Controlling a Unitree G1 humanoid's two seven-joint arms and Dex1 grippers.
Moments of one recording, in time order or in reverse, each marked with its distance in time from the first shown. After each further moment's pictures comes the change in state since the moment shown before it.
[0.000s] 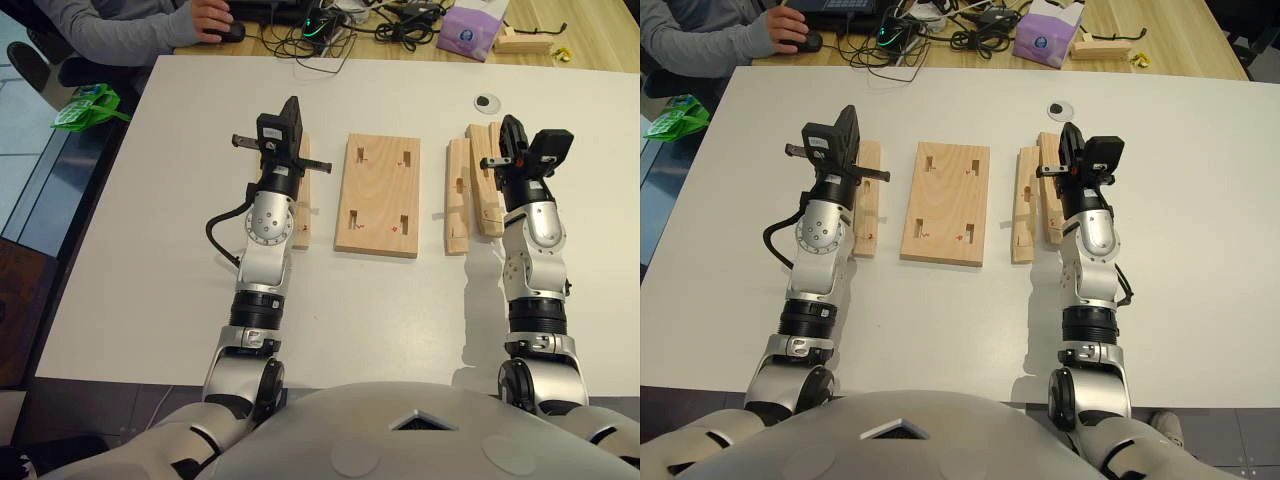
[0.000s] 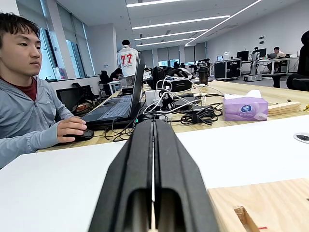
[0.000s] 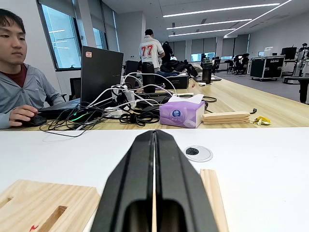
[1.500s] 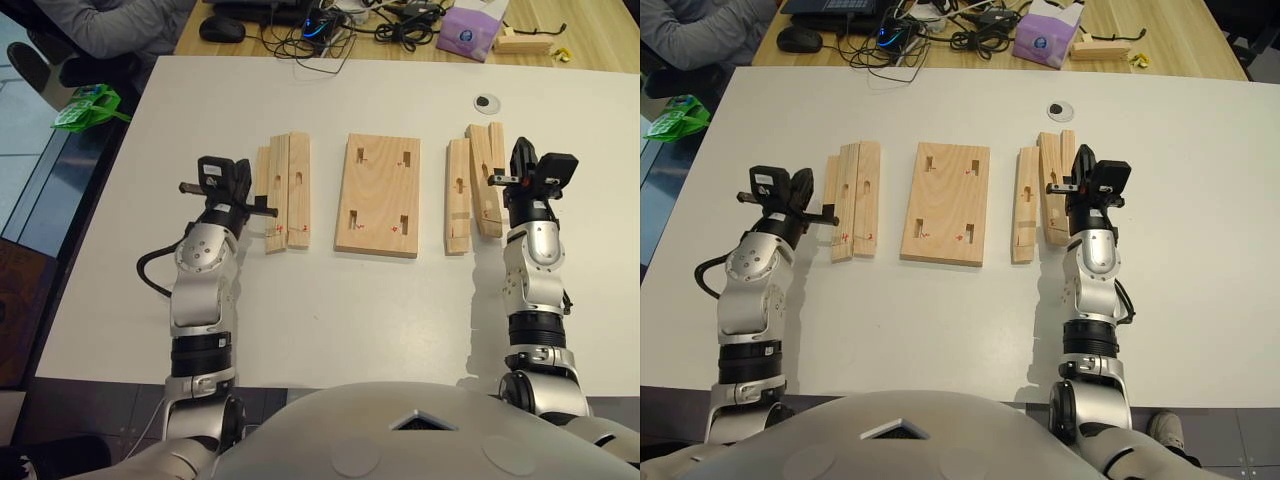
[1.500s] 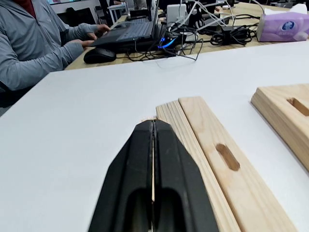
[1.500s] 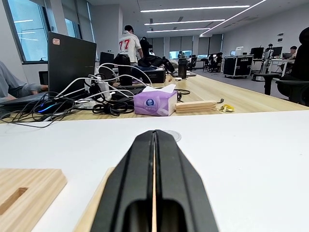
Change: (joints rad) left arm 0.225 0.171 0.152 -0.351 -0.137 0.504 -0.168; right arm 0.073 0.006 -0.017 0.033 -0.032 -0.079 -0.076
